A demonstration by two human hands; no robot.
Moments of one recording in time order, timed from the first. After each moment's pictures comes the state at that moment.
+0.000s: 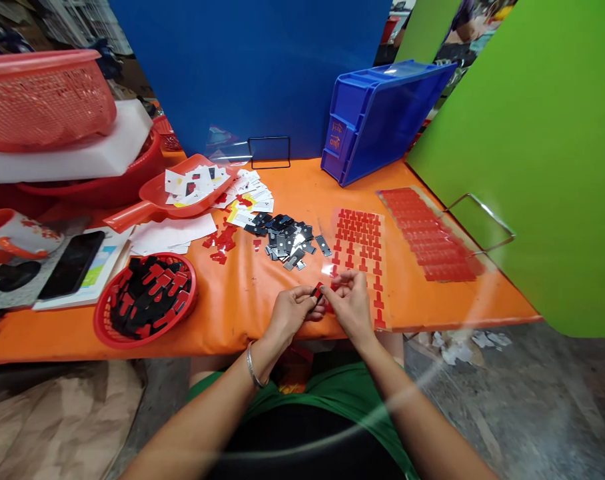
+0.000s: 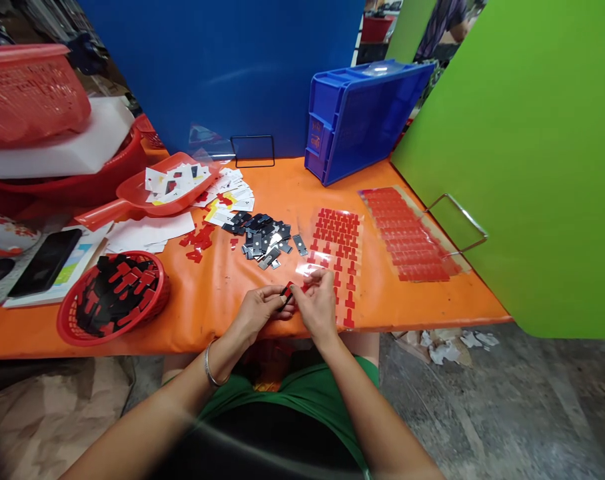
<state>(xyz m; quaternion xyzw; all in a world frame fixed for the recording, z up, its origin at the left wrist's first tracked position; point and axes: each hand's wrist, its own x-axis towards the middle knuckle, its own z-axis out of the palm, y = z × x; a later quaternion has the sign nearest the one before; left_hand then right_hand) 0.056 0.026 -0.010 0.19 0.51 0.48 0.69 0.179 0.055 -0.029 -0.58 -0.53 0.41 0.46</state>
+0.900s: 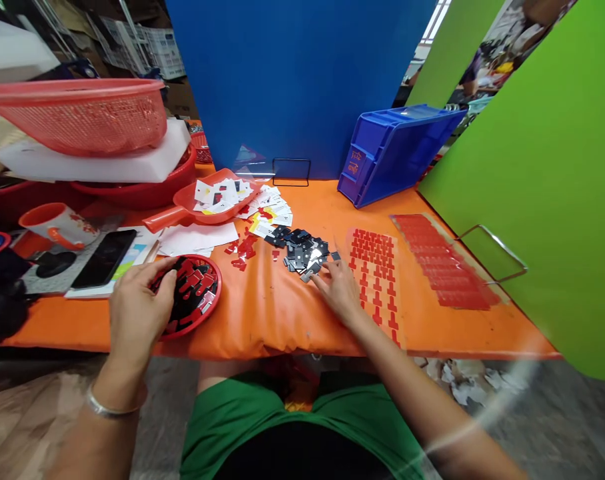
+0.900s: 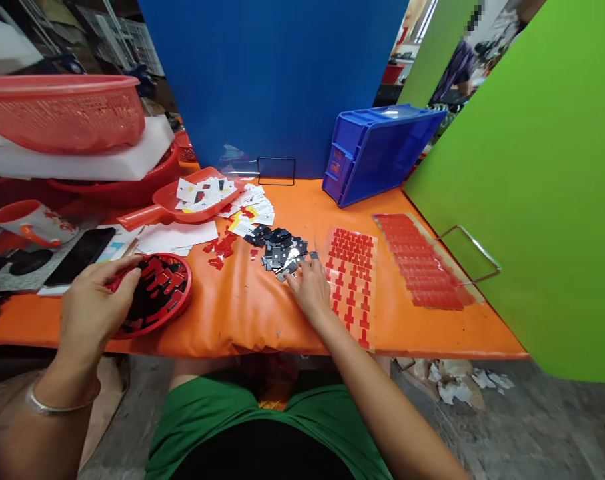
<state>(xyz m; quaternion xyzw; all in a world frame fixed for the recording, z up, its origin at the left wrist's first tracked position) -0.165 -0.043 0.066 0.46 0.80 0.37 -0.07 0.134 0.108 -0.024 -0.56 -0.76 0.17 0.28</state>
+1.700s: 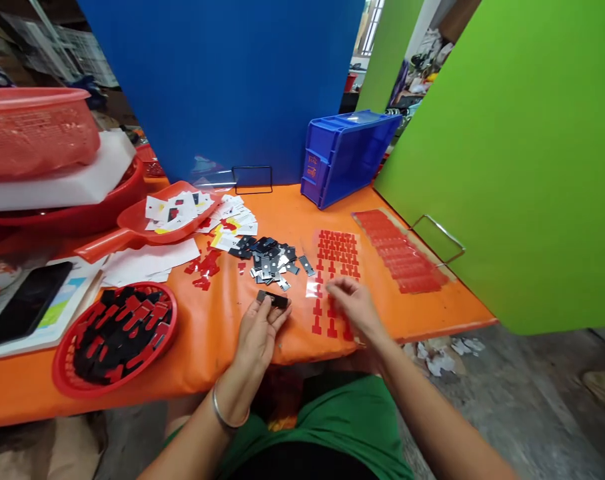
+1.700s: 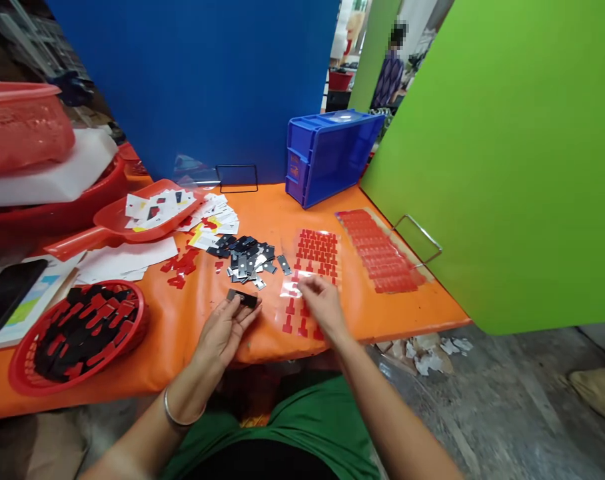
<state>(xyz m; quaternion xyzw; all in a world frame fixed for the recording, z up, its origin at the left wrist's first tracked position) 0.033 0.029 0.005 0.05 0.47 0.63 0.62 0.214 0.091 -0.003 -0.54 -0.52 0.49 0.44</state>
